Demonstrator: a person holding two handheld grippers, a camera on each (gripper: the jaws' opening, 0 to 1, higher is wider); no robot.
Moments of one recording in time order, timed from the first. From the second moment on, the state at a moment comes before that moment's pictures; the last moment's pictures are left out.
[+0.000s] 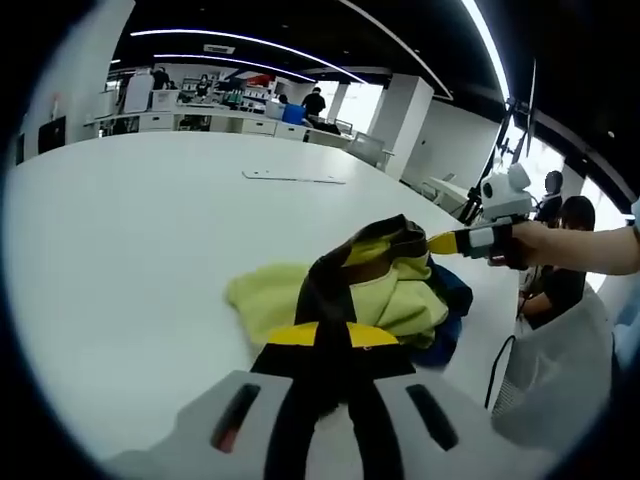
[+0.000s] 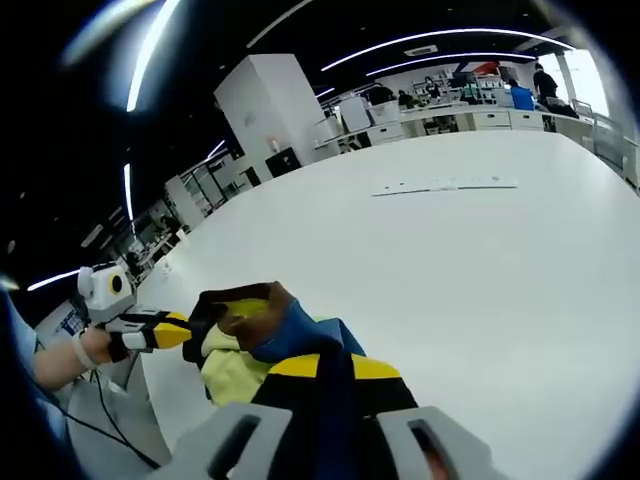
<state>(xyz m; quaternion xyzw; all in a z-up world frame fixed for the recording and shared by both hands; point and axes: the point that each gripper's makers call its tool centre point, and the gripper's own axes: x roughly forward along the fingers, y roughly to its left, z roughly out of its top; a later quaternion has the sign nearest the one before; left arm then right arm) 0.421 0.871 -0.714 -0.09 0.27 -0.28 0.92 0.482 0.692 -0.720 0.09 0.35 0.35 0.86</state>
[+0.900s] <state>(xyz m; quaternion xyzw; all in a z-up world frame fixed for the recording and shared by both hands) 0.421 0.877 -0.669 -0.06 0.26 -0.30 0.92 0.457 0.660 -0.652 0.12 0.28 0.33 0.89</state>
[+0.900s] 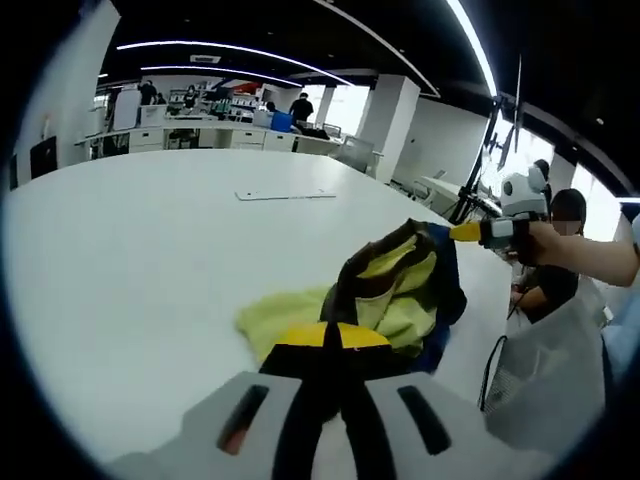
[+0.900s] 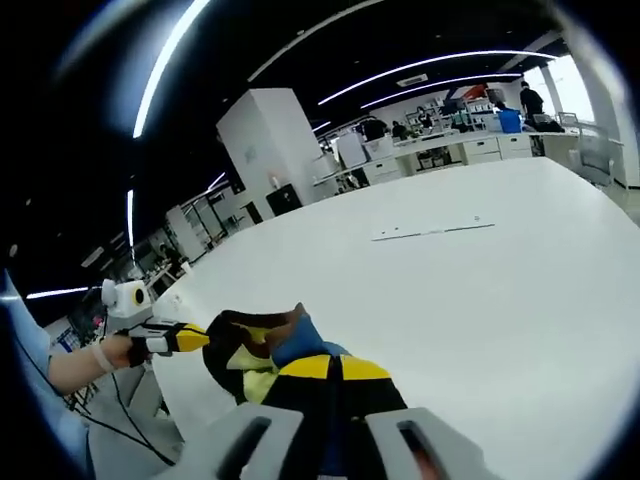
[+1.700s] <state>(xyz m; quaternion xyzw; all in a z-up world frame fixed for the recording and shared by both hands) 0.423 0.885 -0.582 -0.06 0.18 -0.30 0.93 0.447 0.647 -0.563 0.16 0.19 0.36 0.90</state>
